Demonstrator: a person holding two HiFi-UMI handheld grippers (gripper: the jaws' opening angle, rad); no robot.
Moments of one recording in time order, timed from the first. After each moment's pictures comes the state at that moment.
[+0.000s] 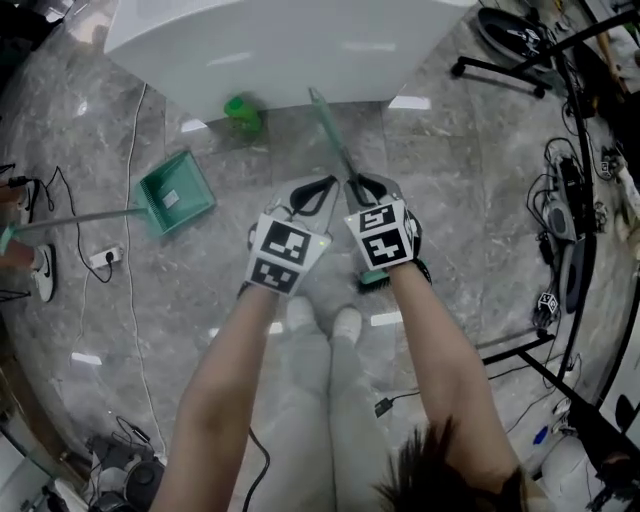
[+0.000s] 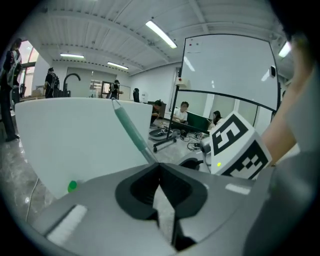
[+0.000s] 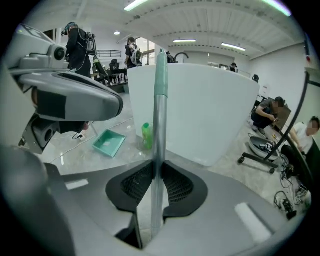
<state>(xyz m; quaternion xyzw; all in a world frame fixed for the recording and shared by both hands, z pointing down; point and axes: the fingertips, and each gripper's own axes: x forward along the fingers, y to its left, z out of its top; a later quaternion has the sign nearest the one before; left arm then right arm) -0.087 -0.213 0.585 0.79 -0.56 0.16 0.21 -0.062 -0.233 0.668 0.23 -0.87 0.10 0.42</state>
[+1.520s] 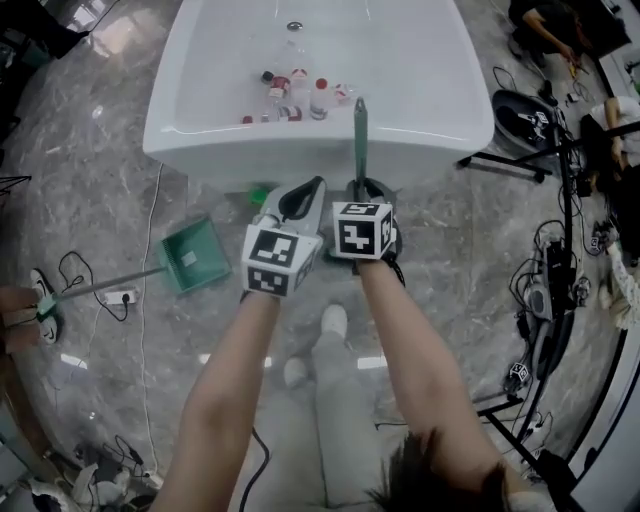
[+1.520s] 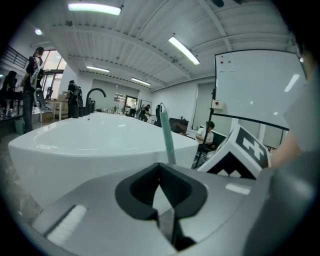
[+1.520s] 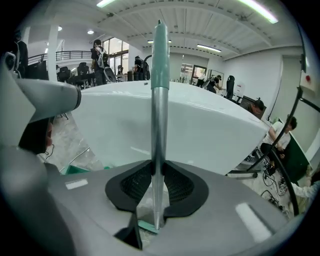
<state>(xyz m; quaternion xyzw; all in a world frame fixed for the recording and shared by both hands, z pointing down) -0.228 -0.368 0.492 0.73 -0.66 0.07 0.19 -0.175 -0.422 0.589 0.37 -0.83 0.13 0.40</state>
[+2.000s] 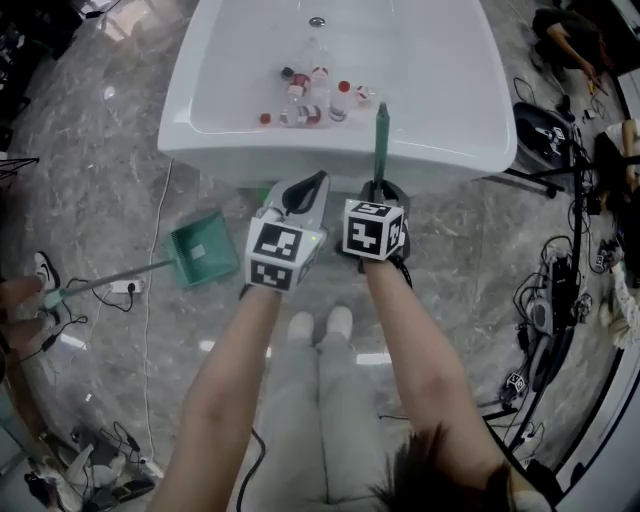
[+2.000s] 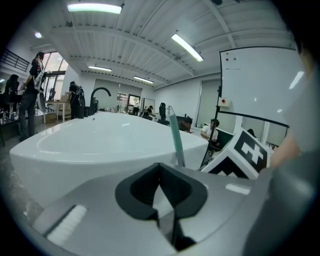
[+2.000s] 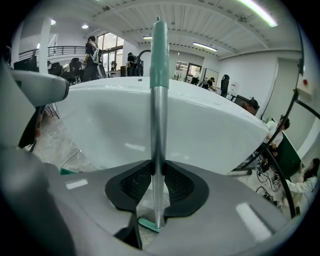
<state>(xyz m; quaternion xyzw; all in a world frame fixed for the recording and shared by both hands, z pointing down) -0.265 -0.375 0.494 0.71 -0.67 0.09 0.19 -0.184 -0.438 0.596 0.41 -0.81 0.13 0.41</state>
